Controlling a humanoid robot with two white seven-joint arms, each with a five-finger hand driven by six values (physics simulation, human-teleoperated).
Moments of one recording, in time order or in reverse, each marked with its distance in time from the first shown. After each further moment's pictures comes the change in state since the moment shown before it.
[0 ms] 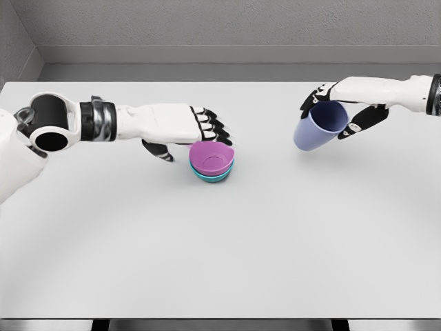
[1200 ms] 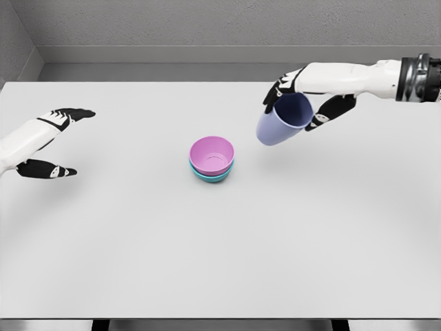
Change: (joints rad) left arm 0.692 -0.082 0.960 -0.010 0.097 0.000 0.000; right arm -0.063 0.086 0.000 -0.071 0.000 -0.033 -0.001
